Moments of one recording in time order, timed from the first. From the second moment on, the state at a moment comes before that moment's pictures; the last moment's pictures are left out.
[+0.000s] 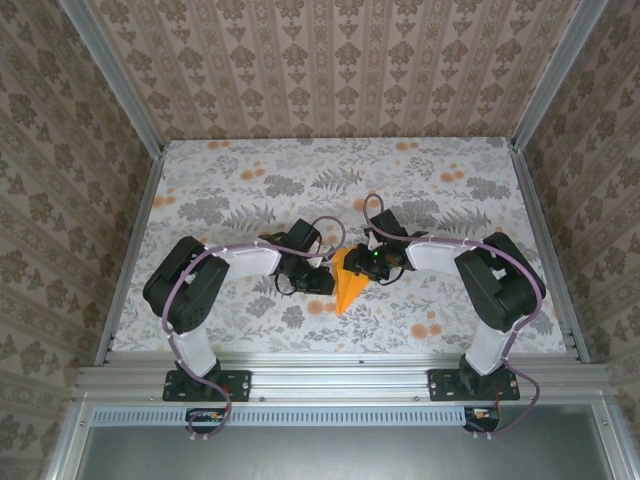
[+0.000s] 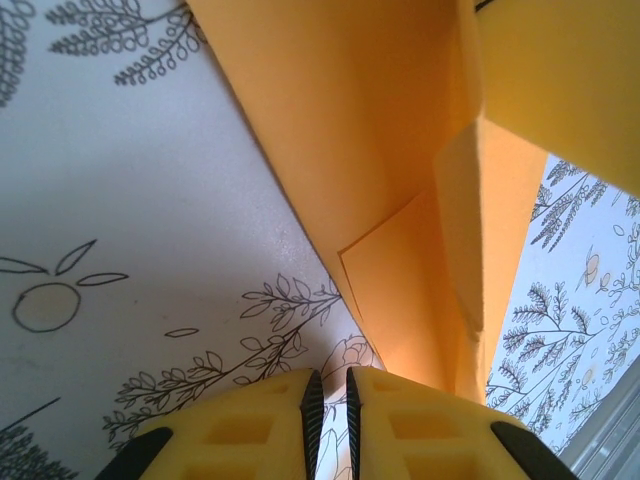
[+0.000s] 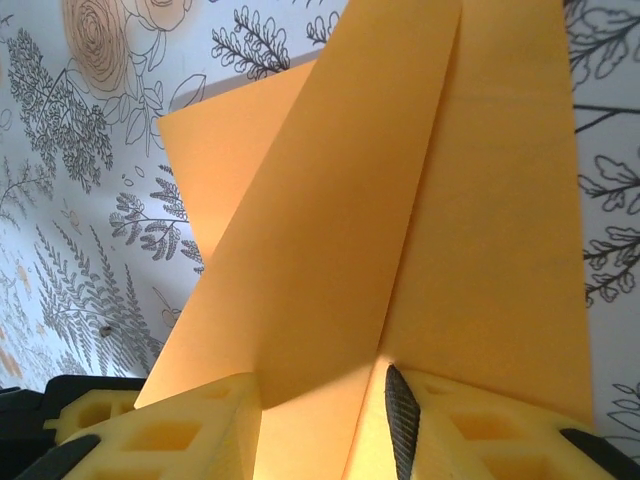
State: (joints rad) left arm -0.73 1.79 0.94 -0.37 0.51 -0.41; right arm 0.50 1.77 0.90 -0.18 -0.40 0.81
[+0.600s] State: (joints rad) left arm -0.73 1.70 0.97 -0.38 0.53 -0.42; right arm 0.50 1.78 0.90 -0.12 -0.43 0.86
